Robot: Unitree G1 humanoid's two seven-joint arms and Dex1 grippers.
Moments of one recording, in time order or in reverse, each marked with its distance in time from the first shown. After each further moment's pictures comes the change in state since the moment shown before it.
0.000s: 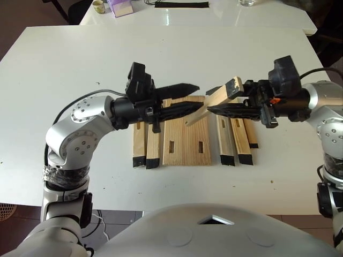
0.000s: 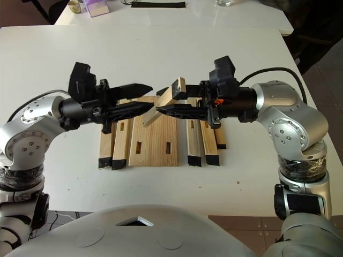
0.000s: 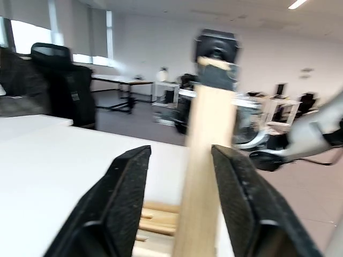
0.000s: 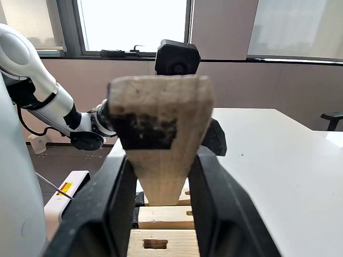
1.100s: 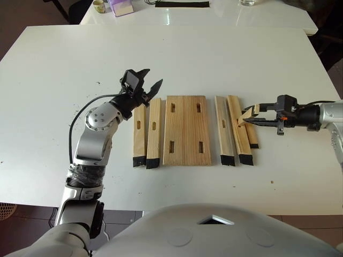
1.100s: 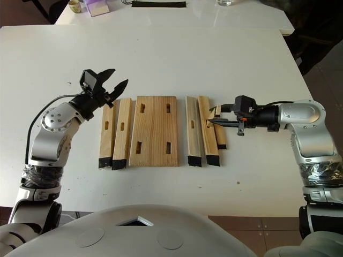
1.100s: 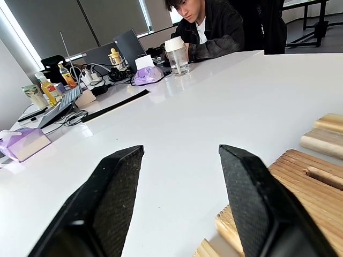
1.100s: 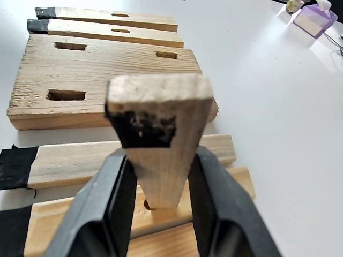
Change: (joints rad) left arm 0.087 -0.115 -0.053 0.352 0.762 -0.465 0.370; right arm 0.198 -0.181 0.038 0.471 -0.581 -0.633 0.197
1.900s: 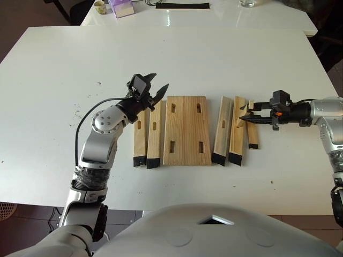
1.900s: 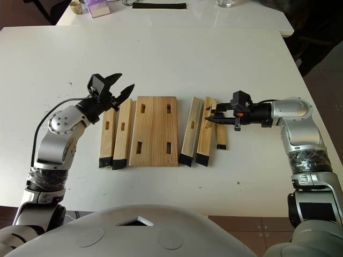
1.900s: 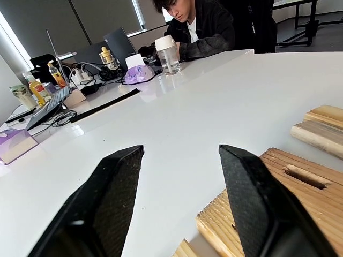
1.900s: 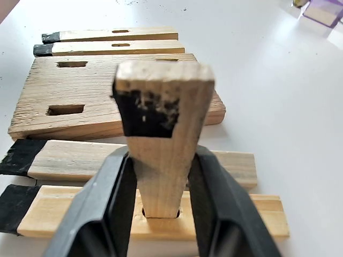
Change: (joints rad) left arm 0.019 -0.034 -0.030 -0.032 0.021 0.021 -0.014; right arm -0.130 0.063 0.086 0.272 0.051 -0.022 0.083
